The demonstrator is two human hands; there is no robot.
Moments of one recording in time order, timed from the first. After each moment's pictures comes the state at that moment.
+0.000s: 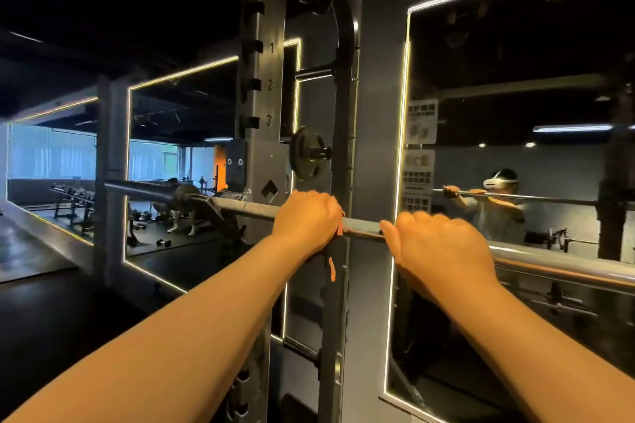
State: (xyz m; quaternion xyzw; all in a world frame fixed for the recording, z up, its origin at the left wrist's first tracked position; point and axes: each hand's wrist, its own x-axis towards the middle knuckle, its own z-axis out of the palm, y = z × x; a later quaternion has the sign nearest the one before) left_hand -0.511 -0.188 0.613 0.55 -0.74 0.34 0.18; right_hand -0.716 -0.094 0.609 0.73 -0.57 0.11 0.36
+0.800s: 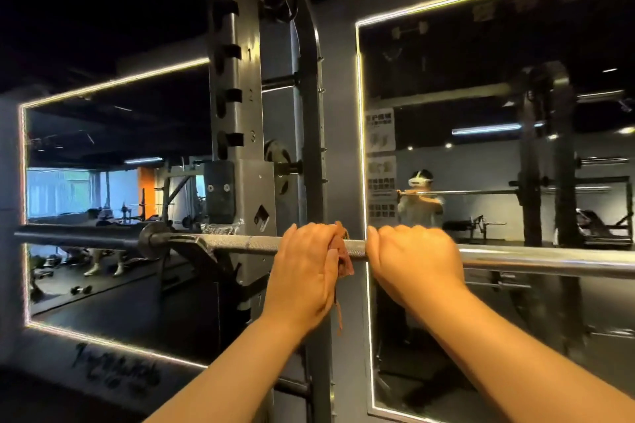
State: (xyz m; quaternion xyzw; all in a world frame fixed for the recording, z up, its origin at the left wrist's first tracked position) left_hand -0.439 -0.227 0.552 0.31 -0.77 0.20 0.52; right_hand -0.605 -0.139 0.603 0.64 -0.63 0.11 0.43
